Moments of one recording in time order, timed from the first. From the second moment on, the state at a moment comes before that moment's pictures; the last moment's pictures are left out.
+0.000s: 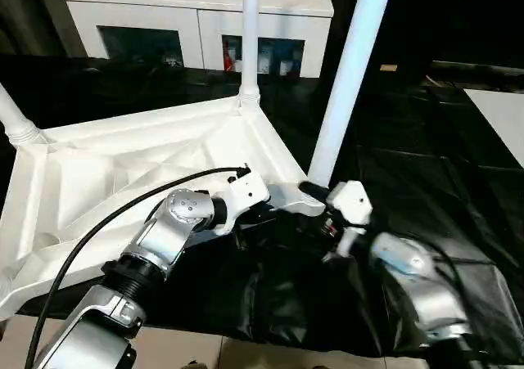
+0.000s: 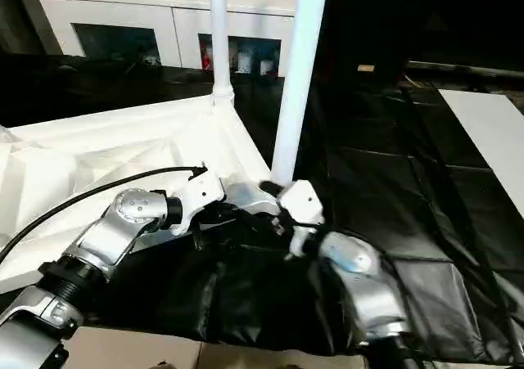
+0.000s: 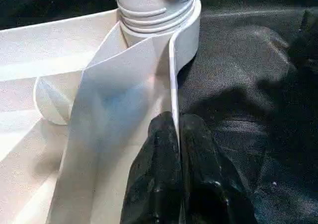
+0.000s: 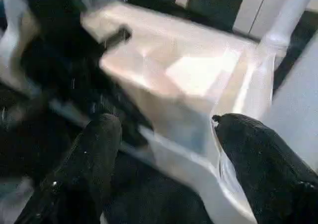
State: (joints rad) left arm -0.58 0.31 -0.38 0.50 0.08 0.14 -0.88; right arm -0.17 -0.31 0.19 0.15 0.13 -0.02 0.69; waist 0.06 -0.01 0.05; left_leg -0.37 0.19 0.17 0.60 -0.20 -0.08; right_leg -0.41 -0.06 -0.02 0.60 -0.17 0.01
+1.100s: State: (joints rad) left arm -0.47 0.48 -0.42 0.26 0.03 0.14 -1.15; right arm -0.21 -0.53 0.16 0.11 0.22 0.14 0.99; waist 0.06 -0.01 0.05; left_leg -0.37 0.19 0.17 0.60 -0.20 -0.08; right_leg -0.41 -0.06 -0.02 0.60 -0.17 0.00
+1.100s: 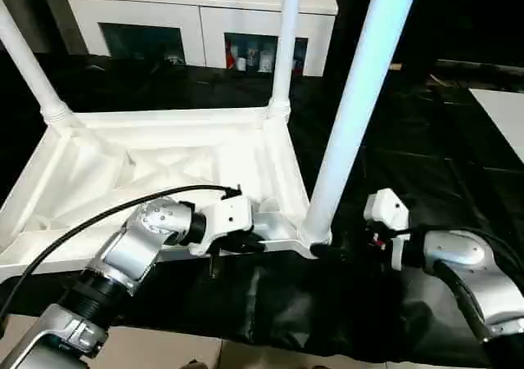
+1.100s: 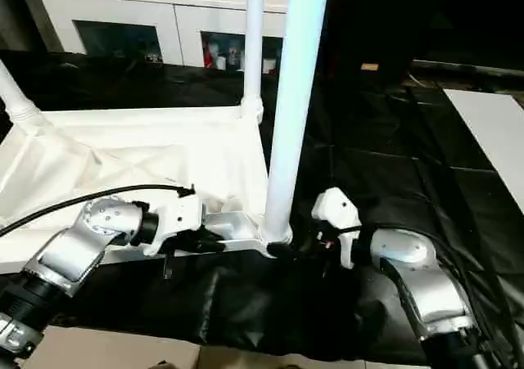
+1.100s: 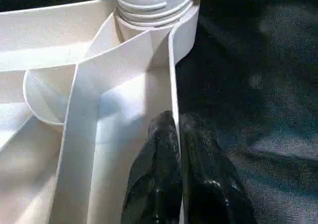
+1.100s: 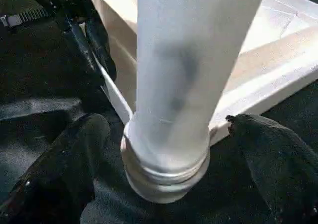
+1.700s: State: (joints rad) left arm -0.47 0.48 -0.42 0.26 0.04 0.15 -1.15; right arm -0.27 -0.48 0.21 0.21 0.18 0.12 0.99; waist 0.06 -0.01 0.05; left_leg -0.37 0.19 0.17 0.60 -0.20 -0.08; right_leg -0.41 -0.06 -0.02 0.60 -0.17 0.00
